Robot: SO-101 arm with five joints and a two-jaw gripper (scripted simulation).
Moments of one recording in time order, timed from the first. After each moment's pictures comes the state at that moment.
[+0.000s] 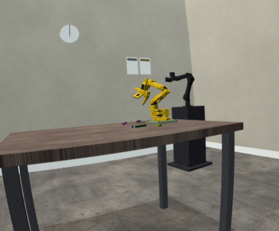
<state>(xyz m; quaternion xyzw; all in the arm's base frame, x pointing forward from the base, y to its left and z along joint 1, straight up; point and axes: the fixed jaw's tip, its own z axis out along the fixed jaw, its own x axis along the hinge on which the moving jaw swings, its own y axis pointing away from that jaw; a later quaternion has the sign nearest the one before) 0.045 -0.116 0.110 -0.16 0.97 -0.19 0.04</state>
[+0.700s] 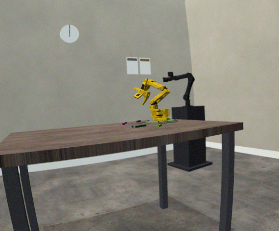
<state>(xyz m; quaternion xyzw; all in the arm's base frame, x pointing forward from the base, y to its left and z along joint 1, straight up) 0.045 -0.116 0.110 -0.16 0.97 -0.19 0.04</state>
